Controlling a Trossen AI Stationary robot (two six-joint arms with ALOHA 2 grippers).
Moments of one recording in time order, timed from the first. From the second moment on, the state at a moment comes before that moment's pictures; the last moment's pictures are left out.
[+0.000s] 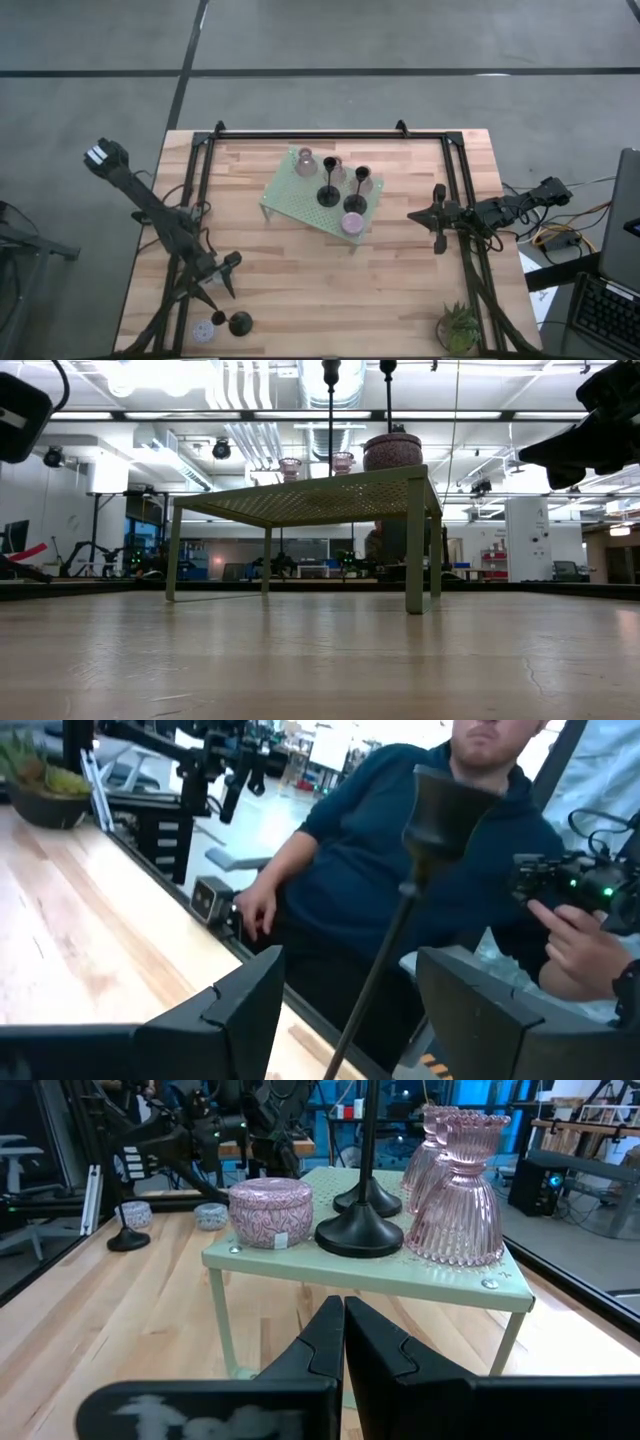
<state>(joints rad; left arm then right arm) -0.79 0.76 0.06 0.72 0.12 -0.32 0.39 0.03 0.07 -0.16 0.50 0.10</state>
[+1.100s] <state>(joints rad) -0.88 1.20 0.27 0.84 0.00 -0.31 0.39 0.04 0.07 -0.16 0.50 0.10</state>
